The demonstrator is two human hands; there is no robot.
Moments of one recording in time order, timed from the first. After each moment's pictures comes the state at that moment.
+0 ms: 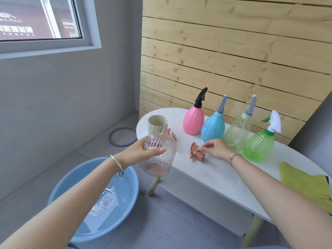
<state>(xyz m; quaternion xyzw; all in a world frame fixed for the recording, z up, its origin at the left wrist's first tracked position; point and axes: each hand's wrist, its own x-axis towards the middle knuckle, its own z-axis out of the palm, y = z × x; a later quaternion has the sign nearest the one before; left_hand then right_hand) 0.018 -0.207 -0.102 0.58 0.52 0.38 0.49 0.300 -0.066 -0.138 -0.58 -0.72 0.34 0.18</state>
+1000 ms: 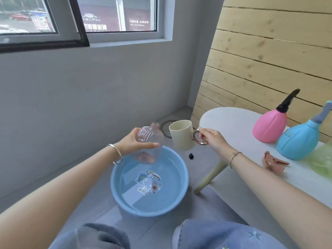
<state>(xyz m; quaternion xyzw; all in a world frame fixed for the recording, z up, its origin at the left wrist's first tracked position) -0.171 -0.292 -0.144 0.41 0.72 0.41 0.38 0.064 -0.120 -0.146 -0.44 -0.69 0.52 0.26</state>
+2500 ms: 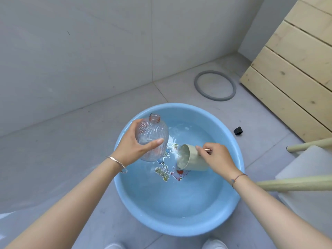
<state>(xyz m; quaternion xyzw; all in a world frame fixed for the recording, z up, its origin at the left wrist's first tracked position) -0.269 -0.265 -0.420 0.31 0.76 0.48 0.30 -0.067 -0.091 -0.443 -0.41 -0.84 0.34 0.07</state>
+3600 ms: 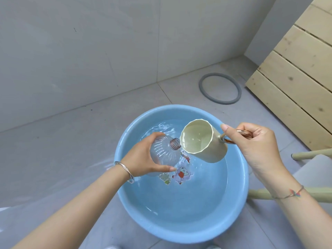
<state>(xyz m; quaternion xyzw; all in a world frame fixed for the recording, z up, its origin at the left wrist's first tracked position) -0.252 -0.267 -0.423 0.44 0.77 0.33 0.31 -0.063 -0.099 -0.329 -0.38 -0.72 0.50 0.29</state>
